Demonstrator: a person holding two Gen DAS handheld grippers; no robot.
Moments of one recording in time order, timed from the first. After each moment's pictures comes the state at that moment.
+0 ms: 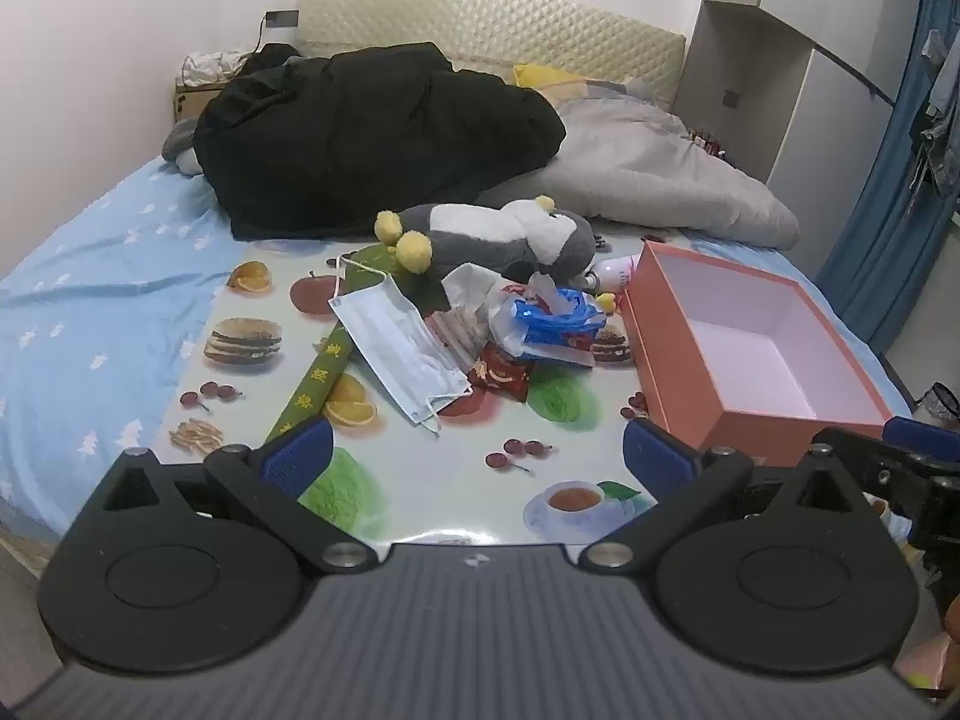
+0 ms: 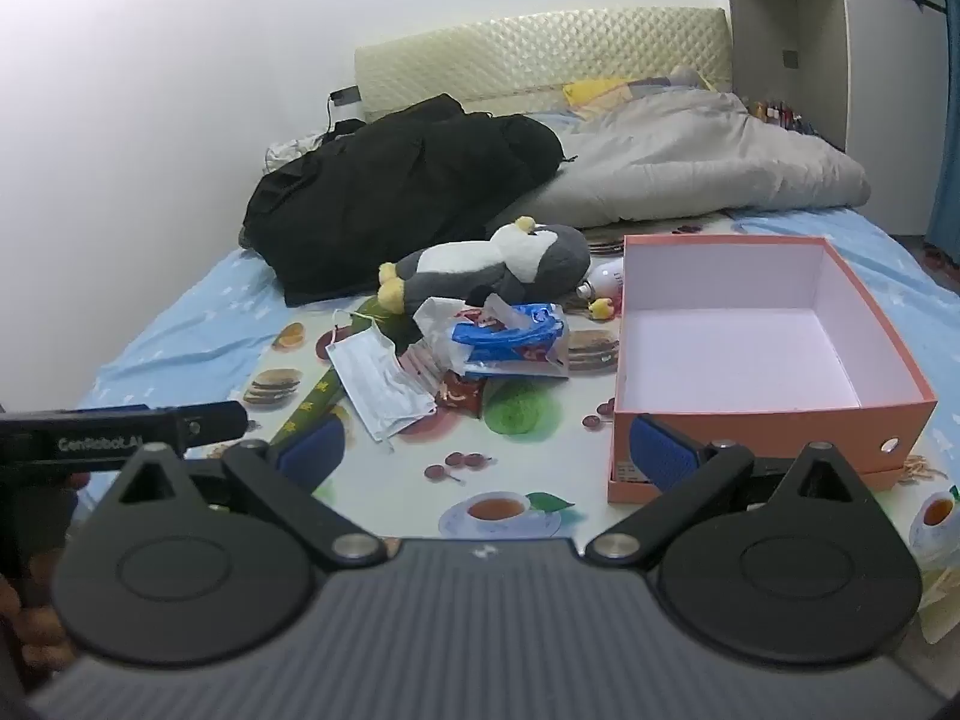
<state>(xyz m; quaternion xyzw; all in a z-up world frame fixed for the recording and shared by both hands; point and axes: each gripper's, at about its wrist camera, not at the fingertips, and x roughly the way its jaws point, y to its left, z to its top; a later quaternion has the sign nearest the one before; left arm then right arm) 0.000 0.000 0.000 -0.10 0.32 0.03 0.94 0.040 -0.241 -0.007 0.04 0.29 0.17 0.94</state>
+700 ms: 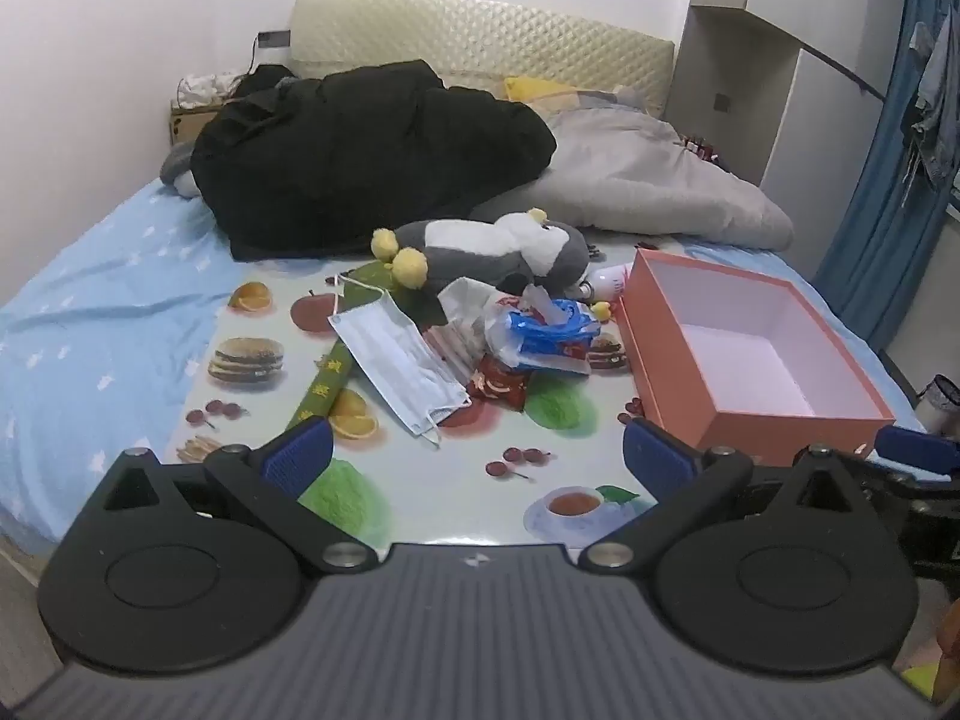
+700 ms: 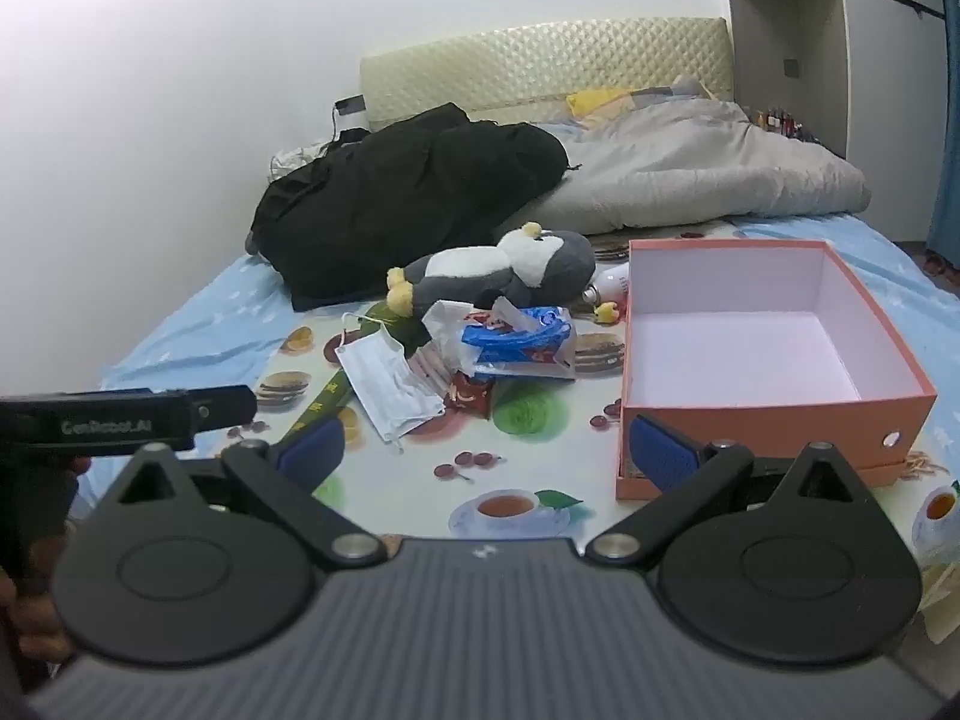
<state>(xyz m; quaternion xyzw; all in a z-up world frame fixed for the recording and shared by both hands) -0.010 -0.010 0.005 -0.07 0.31 0.03 0.95 0.028 -0.237 -0.009 0.03 0.29 0.17 0.94</state>
